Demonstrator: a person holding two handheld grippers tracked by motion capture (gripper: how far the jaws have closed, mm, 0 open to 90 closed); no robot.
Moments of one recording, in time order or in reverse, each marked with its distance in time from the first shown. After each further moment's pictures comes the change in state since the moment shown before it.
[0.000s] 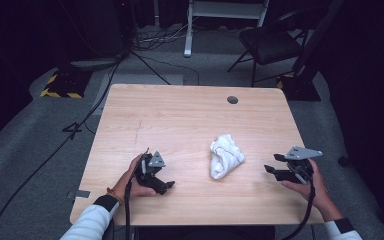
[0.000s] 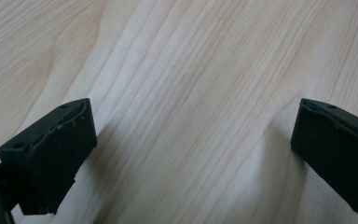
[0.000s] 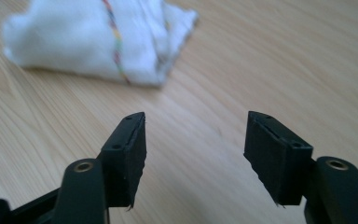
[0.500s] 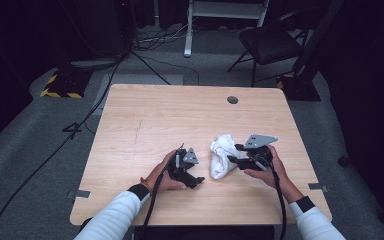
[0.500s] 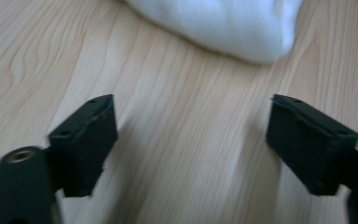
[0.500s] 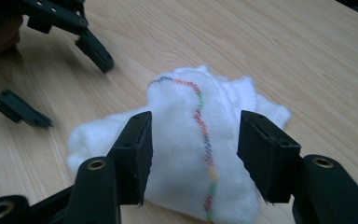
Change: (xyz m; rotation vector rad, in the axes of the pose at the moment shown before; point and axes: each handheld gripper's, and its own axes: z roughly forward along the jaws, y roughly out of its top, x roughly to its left) left arm -0.030 0.071 0.056 -0.020 -0.112 0.108; right arm 0.053 0.070 0.067 -0.035 0.114 -0.108
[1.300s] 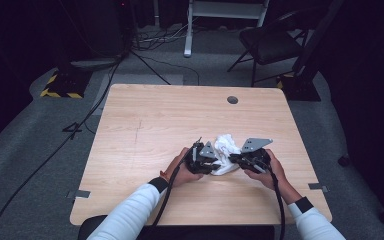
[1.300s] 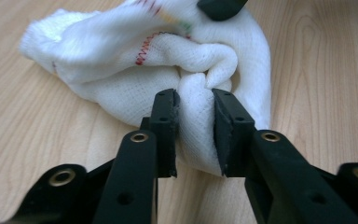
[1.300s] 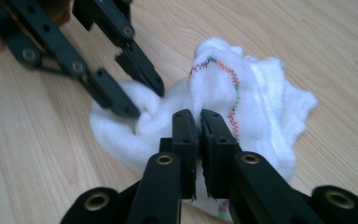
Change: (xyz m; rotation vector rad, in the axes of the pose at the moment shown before) left arm 0.000 0.037 0.017 -0.089 -0.040 0.076; right arm -0.001 -0.010 -0.001 0.067 0.045 -0.032
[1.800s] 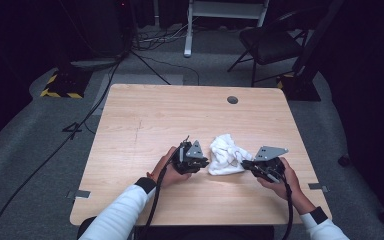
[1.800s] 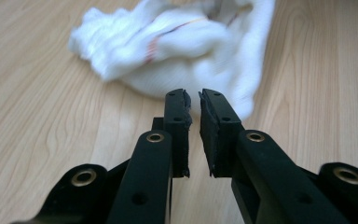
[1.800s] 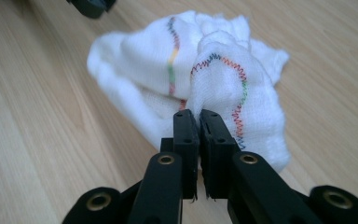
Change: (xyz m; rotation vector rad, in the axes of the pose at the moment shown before) left arm -0.006 -0.016 -0.043 0.013 0.036 0.013; right arm 0.008 -0.030 -0.031 0.021 -0.060 0.011
